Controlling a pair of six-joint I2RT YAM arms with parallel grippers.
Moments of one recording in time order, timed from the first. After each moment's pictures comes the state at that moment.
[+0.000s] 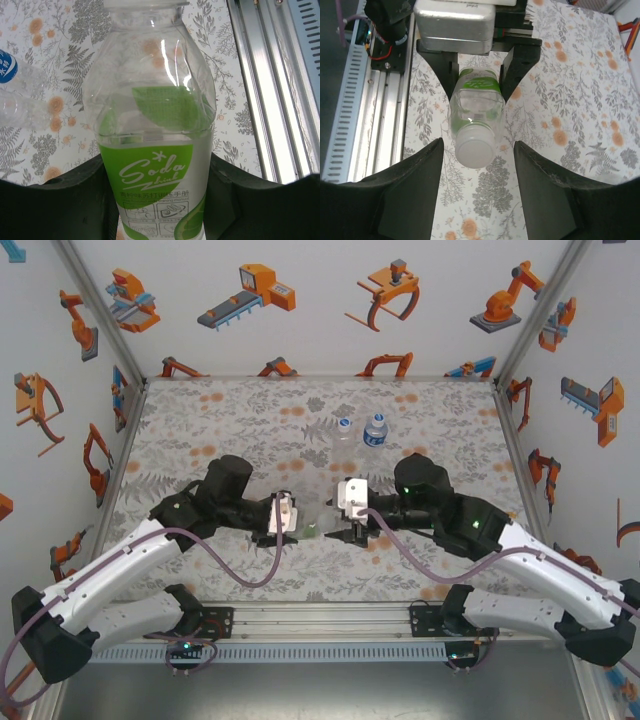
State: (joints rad) left arm -0.81 1.00 0.88 -0.56 0.65 0.79; right arm 1.02 0.96 1.09 -0.50 -0.43 -0.49
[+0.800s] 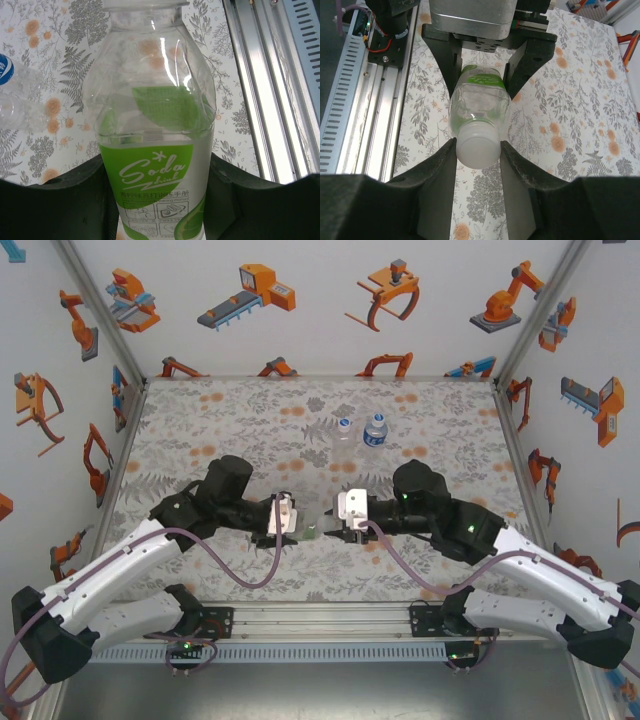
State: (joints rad) left arm -0.81 1.00 0.88 -0.57 0.66 0.80; right arm 1.02 0.94 1.01 -0.44 -0.46 -0.53
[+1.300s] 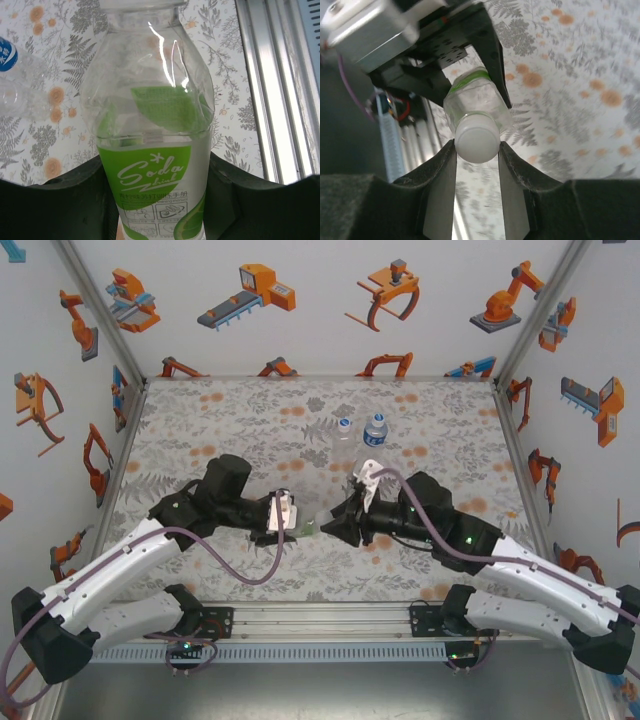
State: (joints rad) left arm -0.80 1.00 0.88 -0.57 0.62 0.78; right arm 1.03 0.86 0.85 -0.22 -0.21 0.18
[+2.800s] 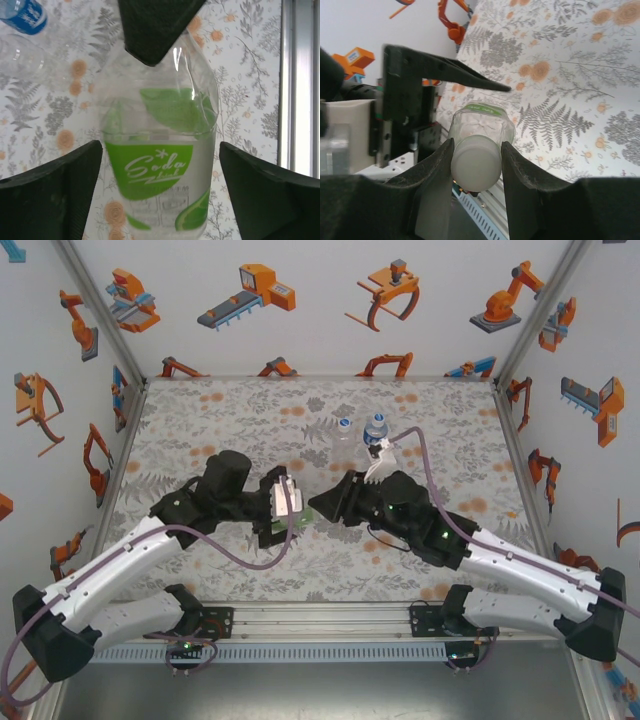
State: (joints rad) left arm -0.80 1.01 0.90 -0.51 0.47 0.65; right arm 1.05 0.99 0.85 -0.14 0.13 0.87
